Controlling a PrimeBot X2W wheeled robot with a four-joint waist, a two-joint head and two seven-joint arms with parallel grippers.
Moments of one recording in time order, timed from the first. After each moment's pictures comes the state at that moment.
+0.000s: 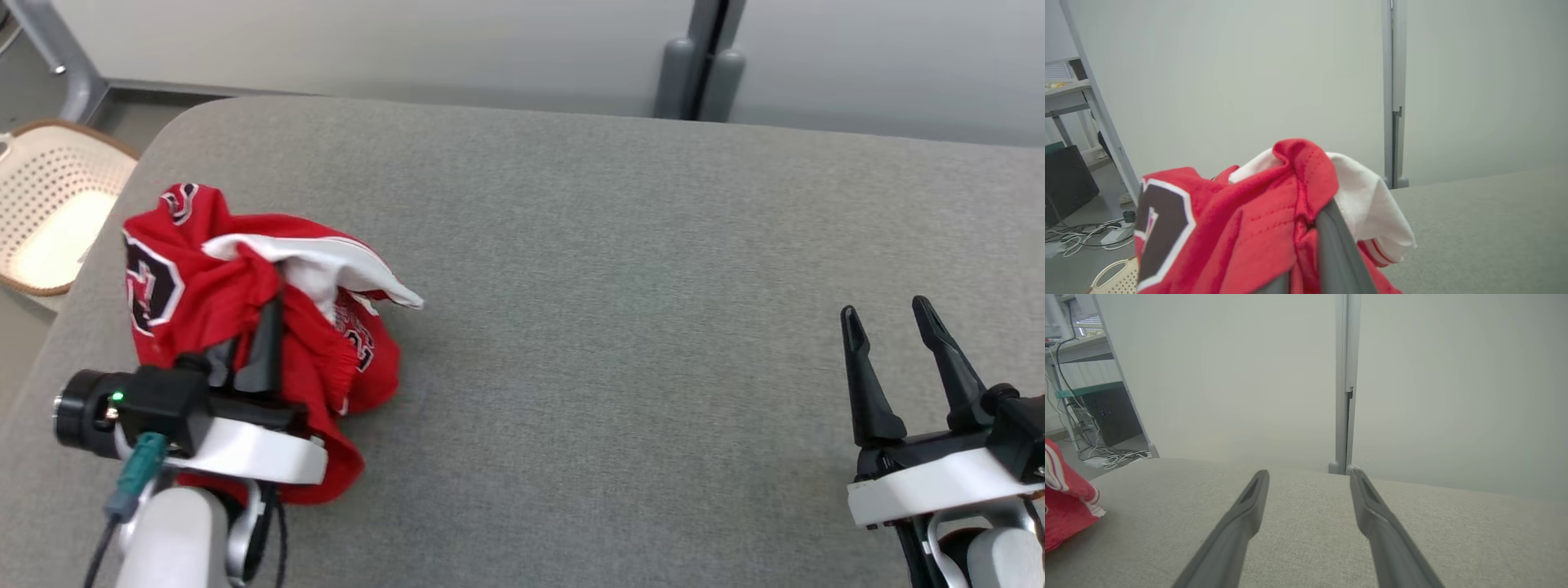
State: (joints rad) left arm -0.21 0.11 0.00 0.09 -0.06 -0.12 -0.23; right arm -0.08 -0.16 0.06 0.01 0.19 0.13 -0.08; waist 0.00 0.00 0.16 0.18
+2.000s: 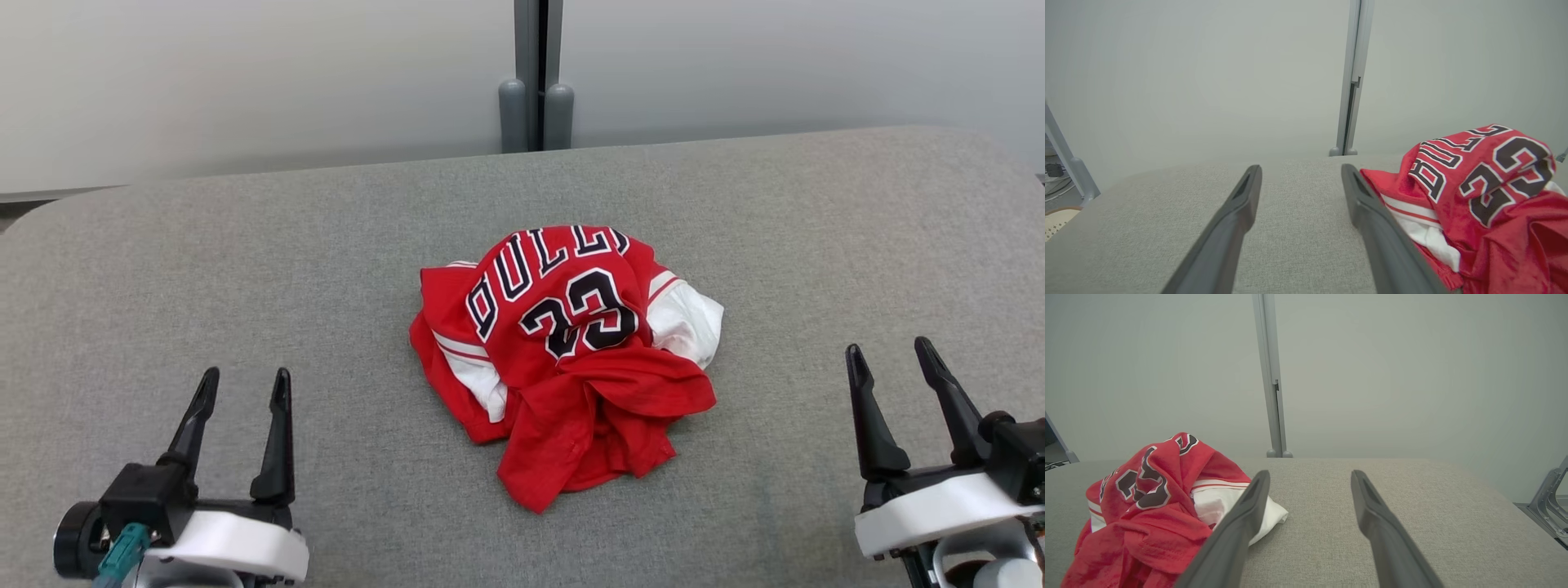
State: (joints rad) left arm -0.06 0.31 -0.28 0.08 -0.44 0.17 -0.26; right arm -0.04 -0.15 0.03 0.04 0.19 0.13 -0.07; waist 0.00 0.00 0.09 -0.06
